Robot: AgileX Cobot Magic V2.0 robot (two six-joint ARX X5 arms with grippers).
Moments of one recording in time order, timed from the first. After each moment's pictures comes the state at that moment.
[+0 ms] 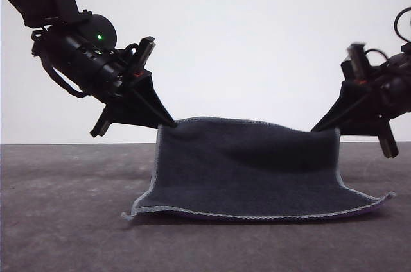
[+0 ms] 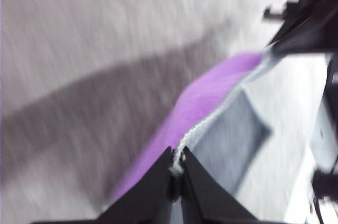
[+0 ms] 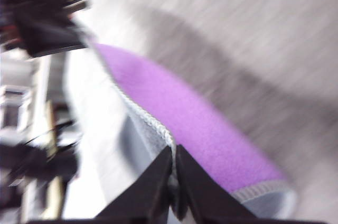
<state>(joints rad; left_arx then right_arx) -0.30 1.90 1.34 -0.57 0.83 0.01 -0.04 1.91 1.22 -0.82 -1.15 -0.28</state>
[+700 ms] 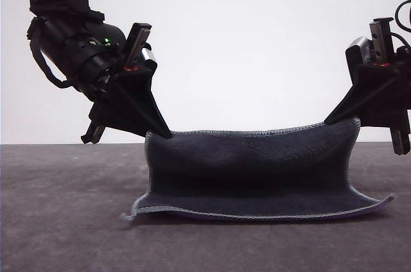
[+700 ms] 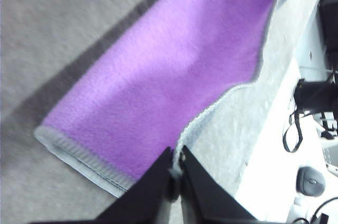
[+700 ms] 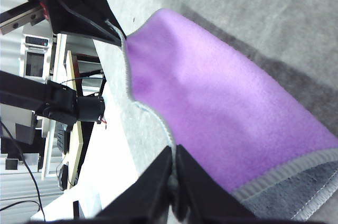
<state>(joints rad) -0.37 1.88 1.34 -0.87 0.84 0.20 -0.04 1.90 1.22 -1.16 -1.15 -0.61</state>
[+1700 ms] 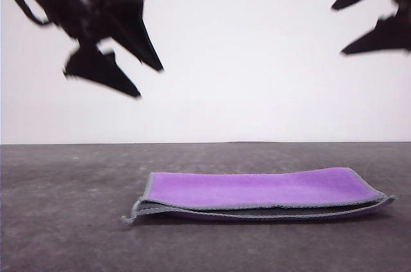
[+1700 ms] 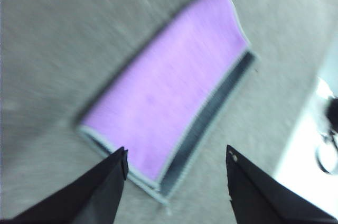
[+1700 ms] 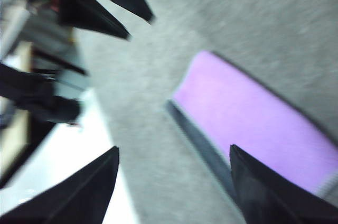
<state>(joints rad) -0.36 1.59 1.34 -0.84 0.61 0.16 -0.04 1.44 1.24 -1.12 -1.00 -0.52</state>
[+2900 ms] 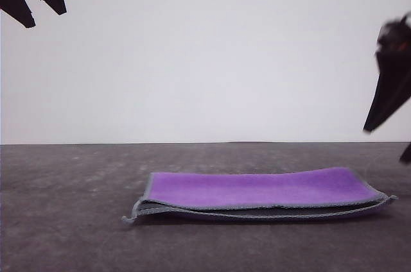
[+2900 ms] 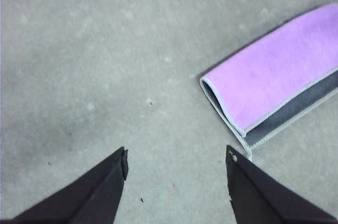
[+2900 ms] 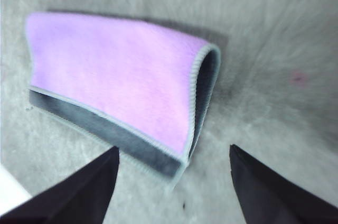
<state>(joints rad) -0.36 1.18 1.25 -1.00 0.15 0.08 -0.03 1.50 0.90 -0.75 -0.71 -0.08</state>
